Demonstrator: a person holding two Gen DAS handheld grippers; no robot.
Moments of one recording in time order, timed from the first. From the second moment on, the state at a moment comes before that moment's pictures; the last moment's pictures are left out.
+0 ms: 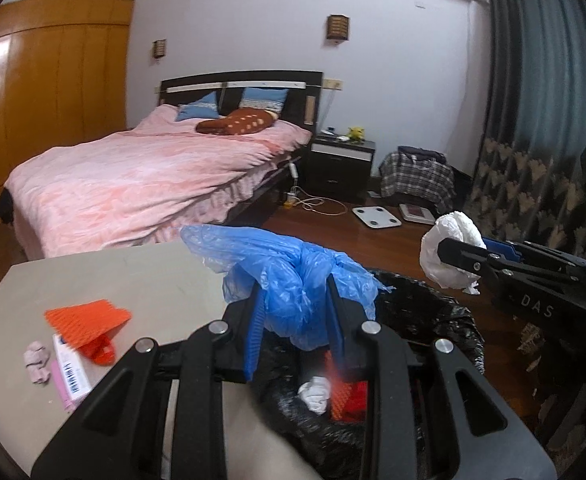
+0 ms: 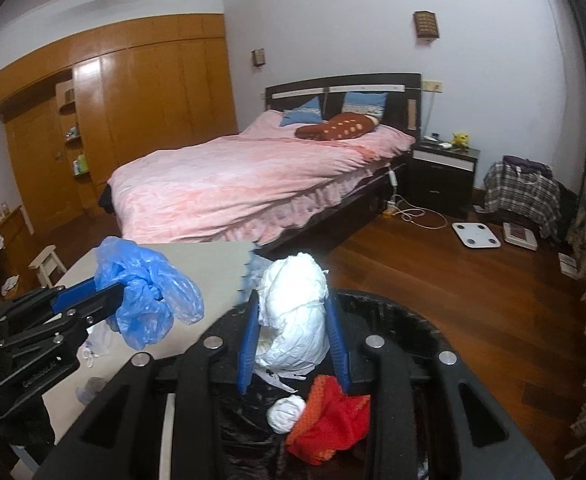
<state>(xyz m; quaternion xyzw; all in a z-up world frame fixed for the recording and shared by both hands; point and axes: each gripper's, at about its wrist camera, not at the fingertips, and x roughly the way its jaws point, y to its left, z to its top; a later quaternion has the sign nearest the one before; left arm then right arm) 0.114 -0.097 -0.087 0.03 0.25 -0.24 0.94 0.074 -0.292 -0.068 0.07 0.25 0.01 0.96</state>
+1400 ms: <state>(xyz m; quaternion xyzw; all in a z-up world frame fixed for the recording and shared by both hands) 0.102 -0.010 -0.110 0.01 0.29 -0.15 0.95 0.076 -0.246 -0.083 0.07 0.26 0.04 0.96</state>
